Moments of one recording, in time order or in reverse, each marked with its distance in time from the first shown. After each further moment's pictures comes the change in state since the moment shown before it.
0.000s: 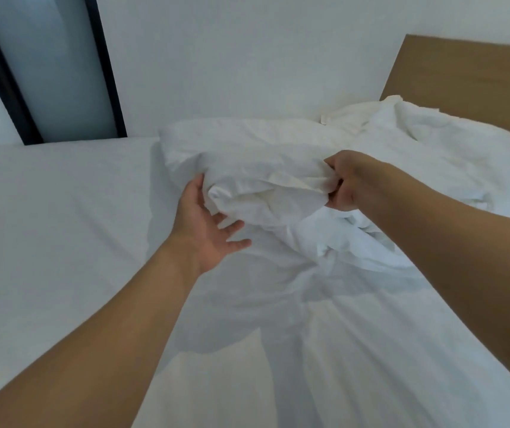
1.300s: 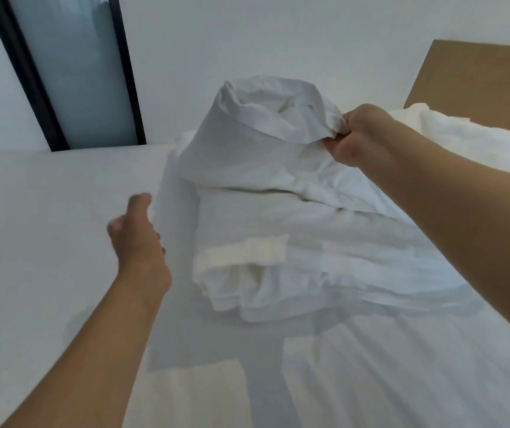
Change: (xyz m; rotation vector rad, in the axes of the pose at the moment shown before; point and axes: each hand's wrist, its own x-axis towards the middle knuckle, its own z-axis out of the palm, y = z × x) left_hand -0.025 0.025 -0.039 0.024 0.648 0.399; right_hand 0.011 -0.070 0.032 0.535 -0.096 -0.171
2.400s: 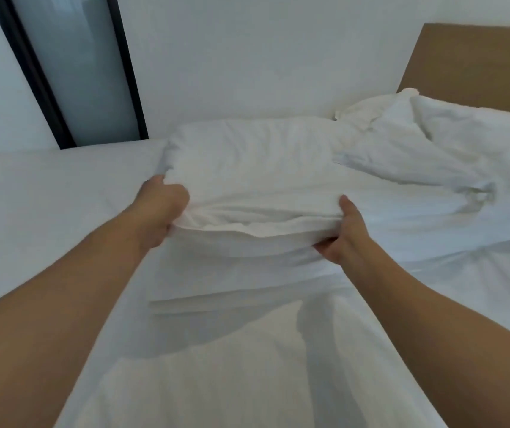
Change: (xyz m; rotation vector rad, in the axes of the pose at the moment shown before) left_hand 0.002 0.026 -0.004 0.742 -0.239 0.180; right_hand -0.035 0.125 -0.130 0.113 0.048 0.234
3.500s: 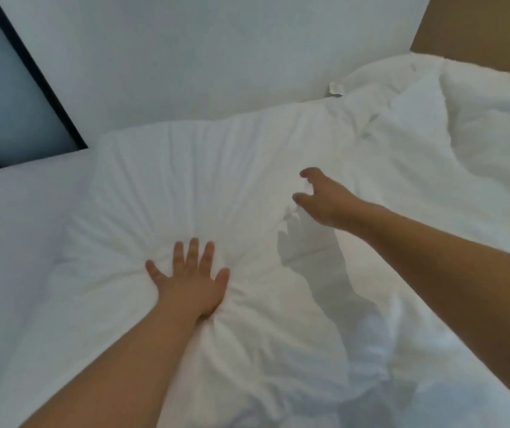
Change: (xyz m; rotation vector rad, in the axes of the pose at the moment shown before) left_hand 0.133 -0.029 0.208 1.393 -0.380 0.053; right_hand 0.200 -0.168 0.087 -1.710 -0.238 -0.560
